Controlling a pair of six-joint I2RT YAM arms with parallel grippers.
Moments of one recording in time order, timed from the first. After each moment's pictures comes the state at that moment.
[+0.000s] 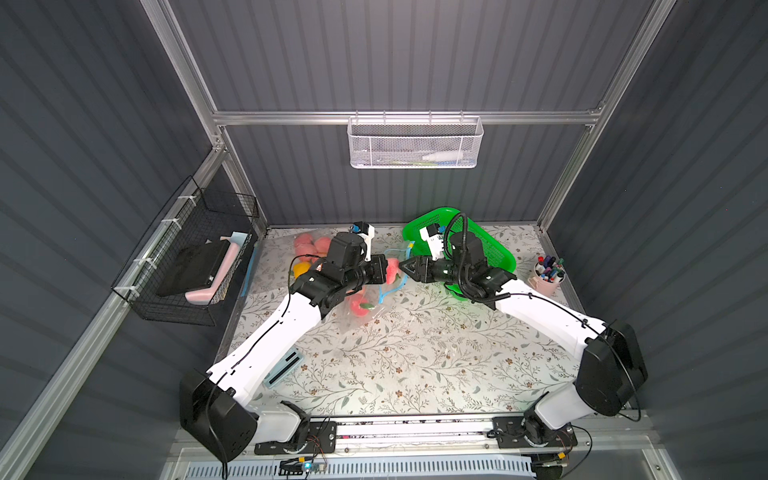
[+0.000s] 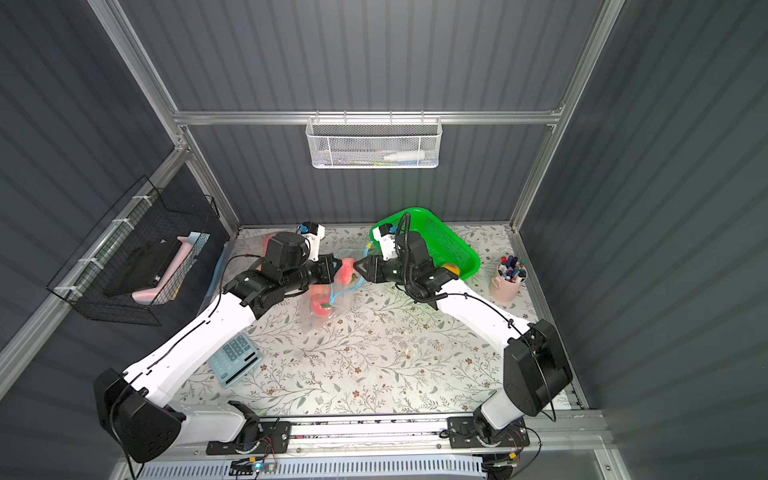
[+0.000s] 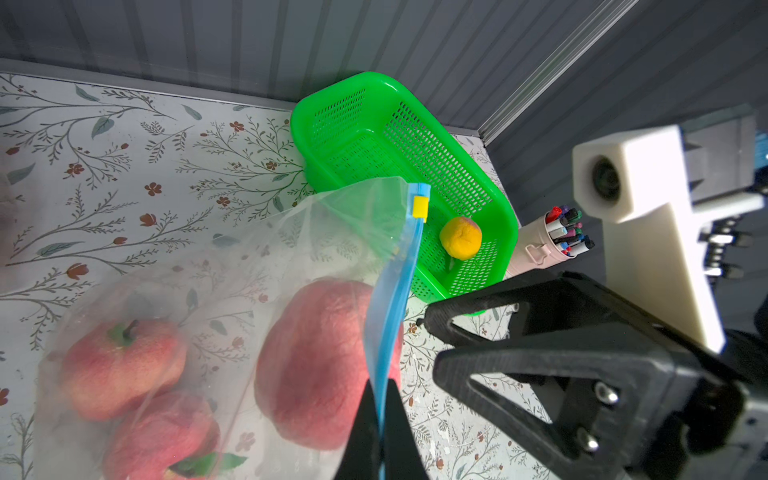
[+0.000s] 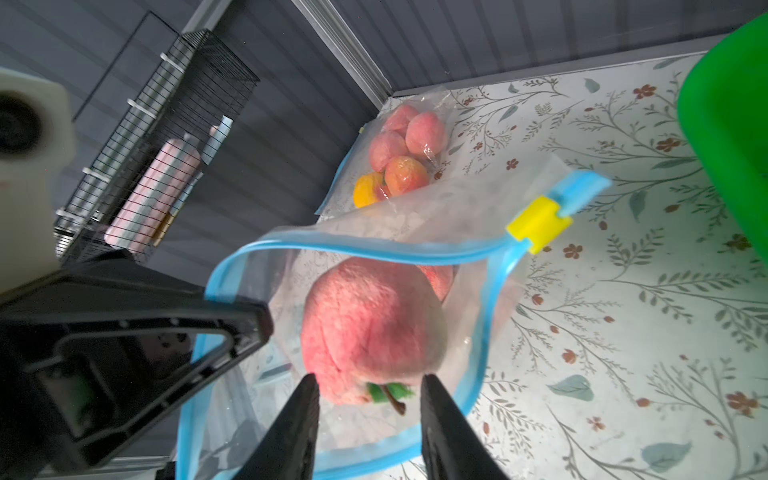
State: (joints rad) left arm -0.57 1.34 1.27 -0.46 0.14 -0.49; right arm 0.64 1.55 1.21 -0.08 -0.43 0.53
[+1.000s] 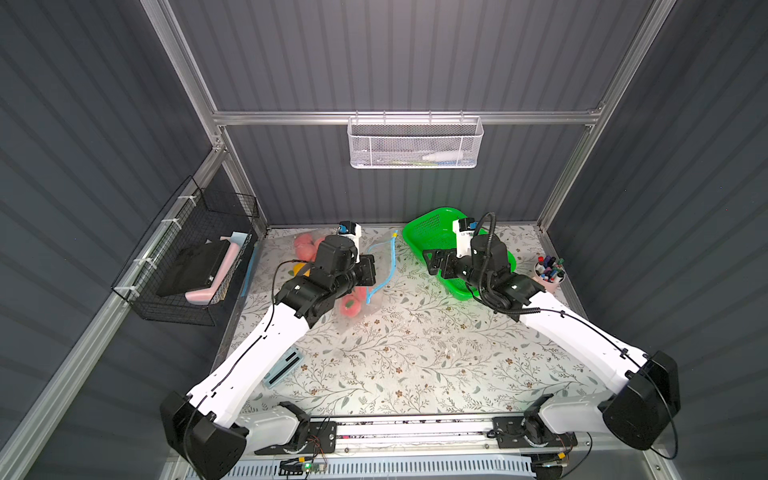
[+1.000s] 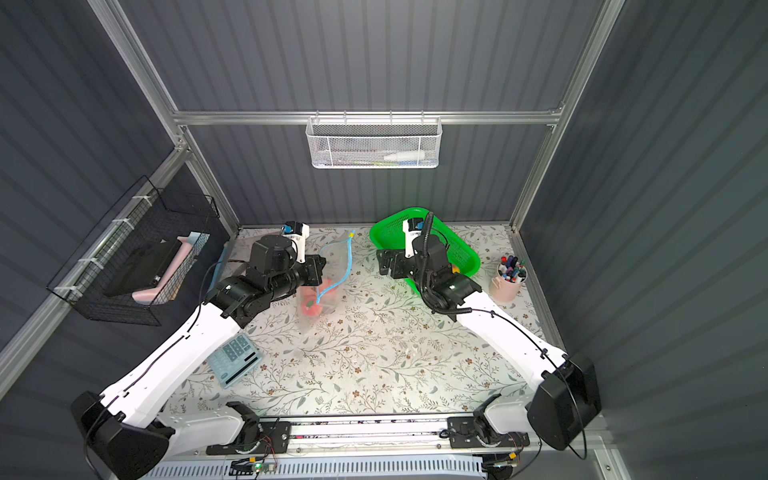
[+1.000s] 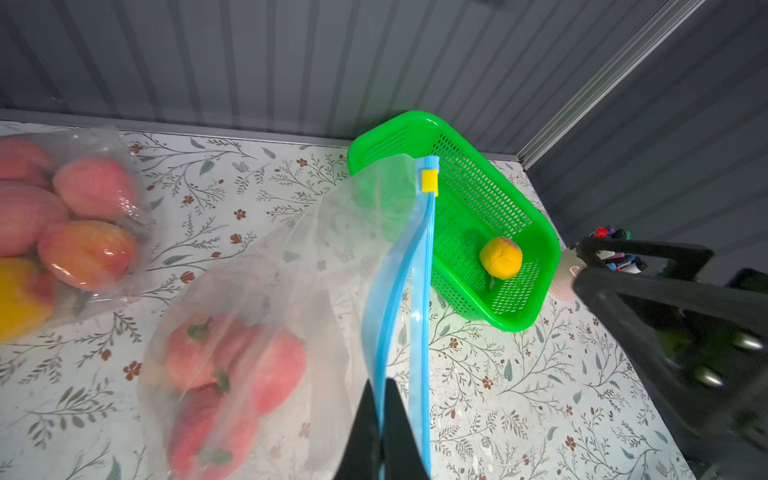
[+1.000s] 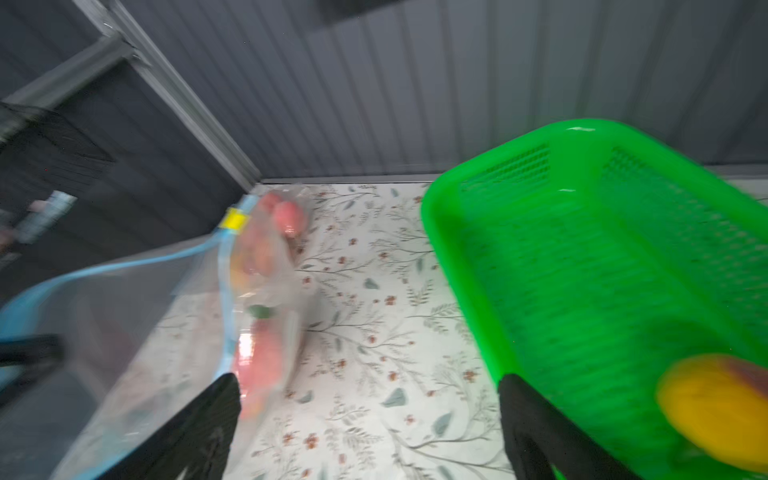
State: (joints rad) left arm -0.57 1.21 1.27 -0.55 -0.04 -0.42; right arm 0.60 1.38 1.15 -0.21 0.08 0.37
